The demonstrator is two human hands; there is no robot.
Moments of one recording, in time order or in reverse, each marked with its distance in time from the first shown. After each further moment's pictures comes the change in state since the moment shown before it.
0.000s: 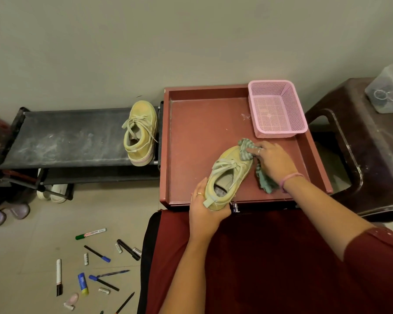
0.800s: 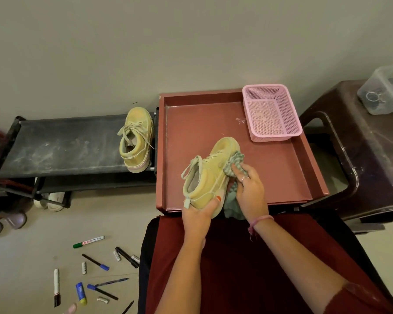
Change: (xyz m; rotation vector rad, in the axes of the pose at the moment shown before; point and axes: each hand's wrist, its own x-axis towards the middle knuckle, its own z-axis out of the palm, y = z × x) left_hand 0.004 0.021 -0.004 -0.486 0.136 -0.349; right_hand -0.060 -0.081 0.041 0.557 0.317 0.192
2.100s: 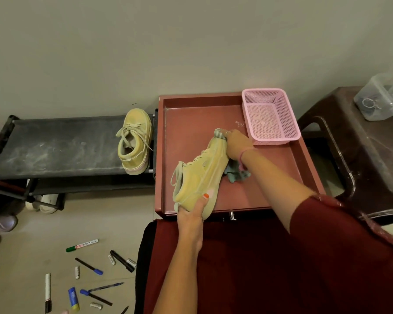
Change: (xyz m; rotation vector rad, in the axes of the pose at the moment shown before) left_hand 0.015 -0.005 -0.009 -0.299 -0.039 -0.181; right_hand 0.150 -0.029 0.004 -0.488 -0.457 0.056
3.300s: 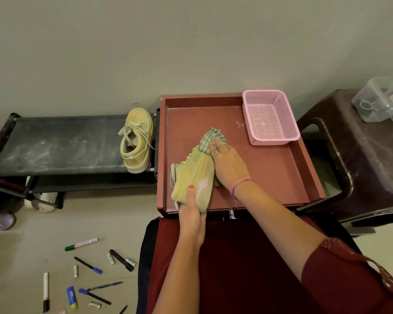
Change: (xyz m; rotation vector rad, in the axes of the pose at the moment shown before) left_hand -0.003 0.011 0.008 -0.218 0.028 -0.083; right_hand -0.082 -0.043 0.014 -0.114 0.164 -0.151
